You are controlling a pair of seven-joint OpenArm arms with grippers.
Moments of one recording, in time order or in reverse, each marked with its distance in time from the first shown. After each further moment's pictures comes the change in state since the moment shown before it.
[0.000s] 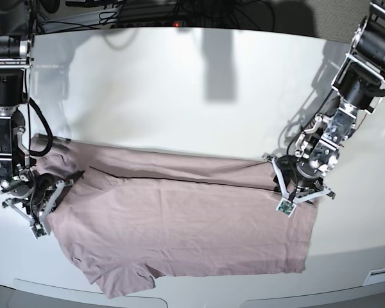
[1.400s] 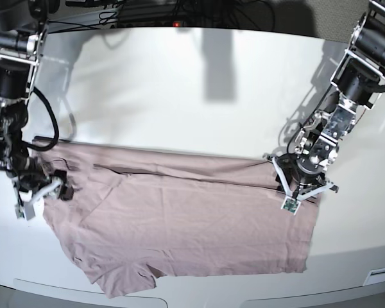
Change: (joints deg) left arm 1.5 0.1 -0.3 0.2 -3.8 0.9 0.1; right arm -4.1 -4.8 17.1 -4.5 23.3 9.0 -12.5
